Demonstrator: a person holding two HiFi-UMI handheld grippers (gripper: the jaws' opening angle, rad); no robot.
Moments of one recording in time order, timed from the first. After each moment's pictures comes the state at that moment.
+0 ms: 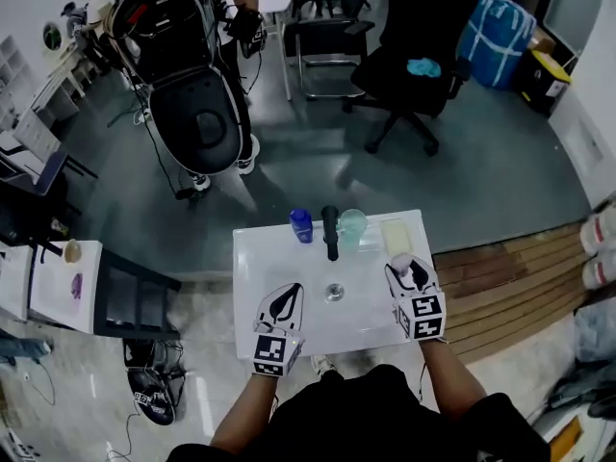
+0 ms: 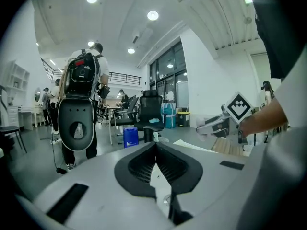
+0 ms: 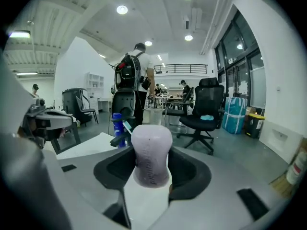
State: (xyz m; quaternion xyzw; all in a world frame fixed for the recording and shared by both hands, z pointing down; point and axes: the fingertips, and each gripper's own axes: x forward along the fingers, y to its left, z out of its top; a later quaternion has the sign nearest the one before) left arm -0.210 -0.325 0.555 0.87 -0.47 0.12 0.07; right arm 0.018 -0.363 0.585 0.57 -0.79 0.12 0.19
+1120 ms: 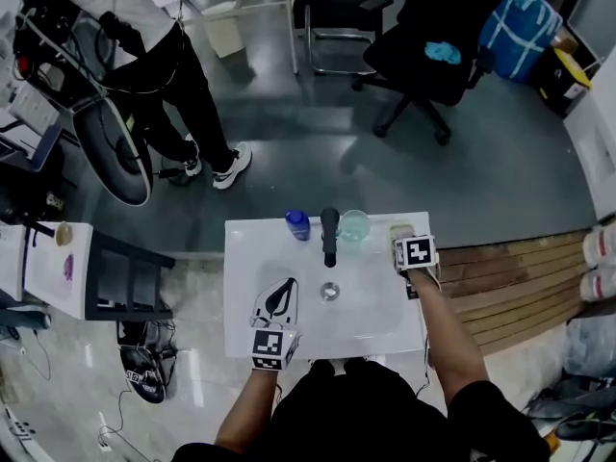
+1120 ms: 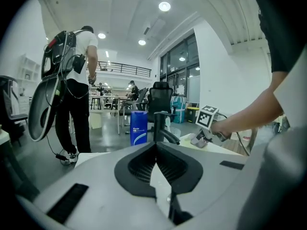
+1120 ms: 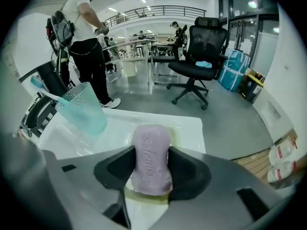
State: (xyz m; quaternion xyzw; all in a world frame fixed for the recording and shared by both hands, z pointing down) left arm -0.216 -0.357 0.605 0.84 -0.52 0.14 0.12; right arm 0.082 -0.468 0.748 0.55 -0.66 0.34 0.39
